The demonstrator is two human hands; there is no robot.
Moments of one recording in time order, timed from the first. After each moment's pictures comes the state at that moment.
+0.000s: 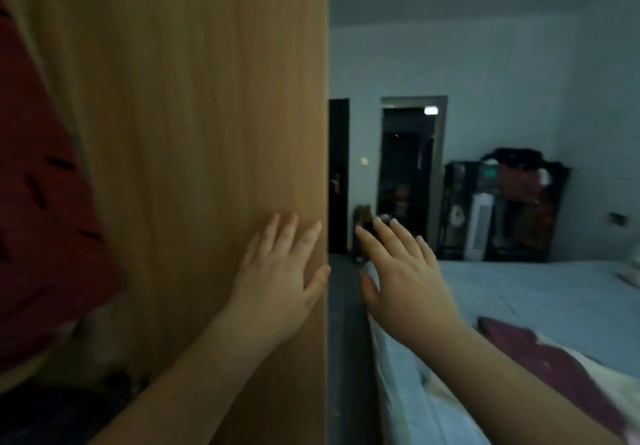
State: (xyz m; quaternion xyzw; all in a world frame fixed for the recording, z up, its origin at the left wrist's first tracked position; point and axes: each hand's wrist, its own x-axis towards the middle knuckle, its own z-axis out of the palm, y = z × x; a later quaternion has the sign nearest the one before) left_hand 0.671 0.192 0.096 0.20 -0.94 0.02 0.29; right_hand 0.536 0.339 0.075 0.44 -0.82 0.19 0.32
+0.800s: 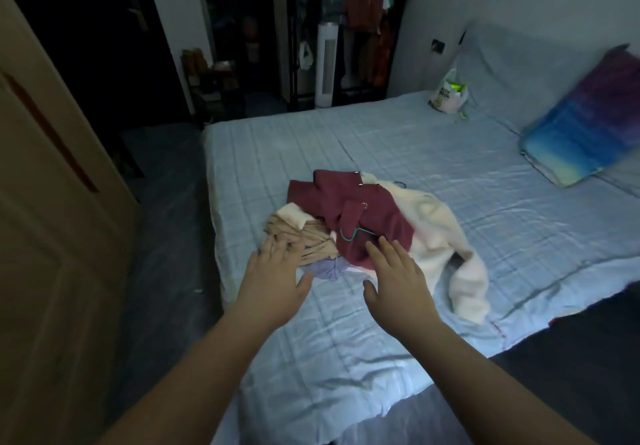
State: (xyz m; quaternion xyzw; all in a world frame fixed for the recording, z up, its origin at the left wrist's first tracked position) left_hand 0.274 0.404 -0.206 0.02 -1.00 -0.09 0.01; right_hand 0.241 0.631 -0.216 0.18 -0.97 0.14 0.09
